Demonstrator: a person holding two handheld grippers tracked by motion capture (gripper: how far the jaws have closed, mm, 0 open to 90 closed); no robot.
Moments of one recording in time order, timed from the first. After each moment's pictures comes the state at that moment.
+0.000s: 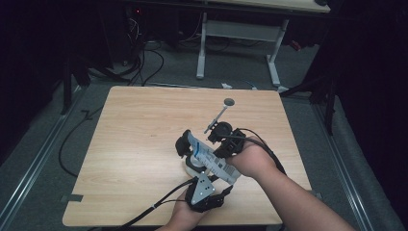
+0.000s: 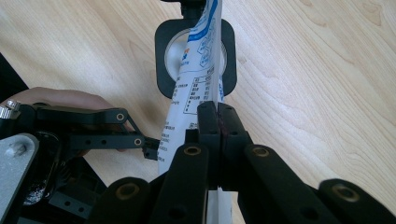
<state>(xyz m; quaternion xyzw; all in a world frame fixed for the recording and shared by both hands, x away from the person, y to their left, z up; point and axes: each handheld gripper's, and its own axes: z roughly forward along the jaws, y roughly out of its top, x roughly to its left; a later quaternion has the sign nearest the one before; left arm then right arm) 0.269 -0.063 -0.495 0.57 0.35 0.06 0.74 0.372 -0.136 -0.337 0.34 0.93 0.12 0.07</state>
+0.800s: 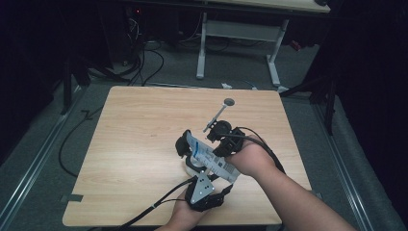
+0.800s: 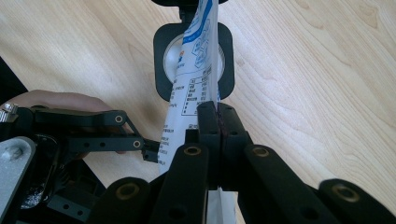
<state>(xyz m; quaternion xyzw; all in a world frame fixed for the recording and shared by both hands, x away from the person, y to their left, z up) 0.270 -0.063 -0.493 0.57 0.35 0.06 0.74 0.374 -0.133 -0.335 0.34 0.93 0.12 0.08</state>
